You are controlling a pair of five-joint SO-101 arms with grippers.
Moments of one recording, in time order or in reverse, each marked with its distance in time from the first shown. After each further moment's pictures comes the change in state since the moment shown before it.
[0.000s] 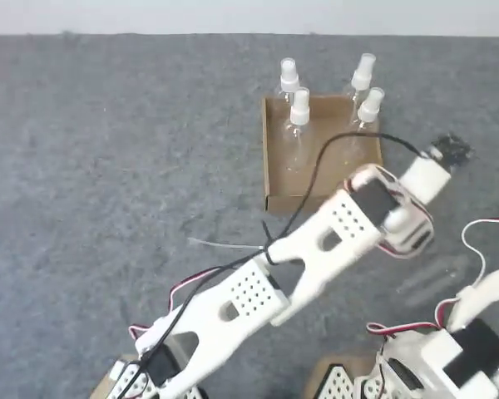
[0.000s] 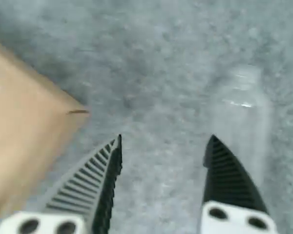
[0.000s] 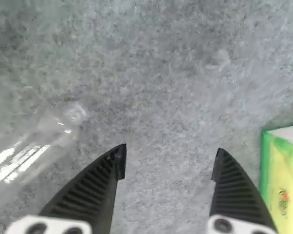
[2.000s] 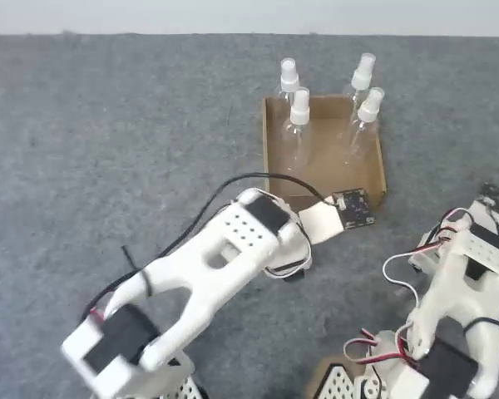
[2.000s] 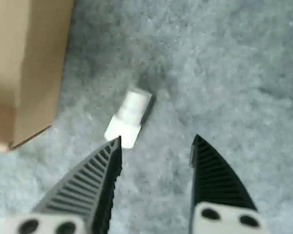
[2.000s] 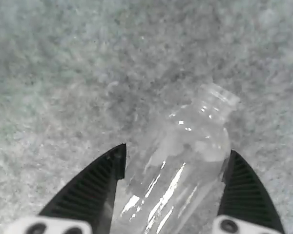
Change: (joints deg) left arm -11.9 -73.8 119.3 -30.2 -36.1; right arm -18.7 -11.8 49.9 -27.2 -46.4
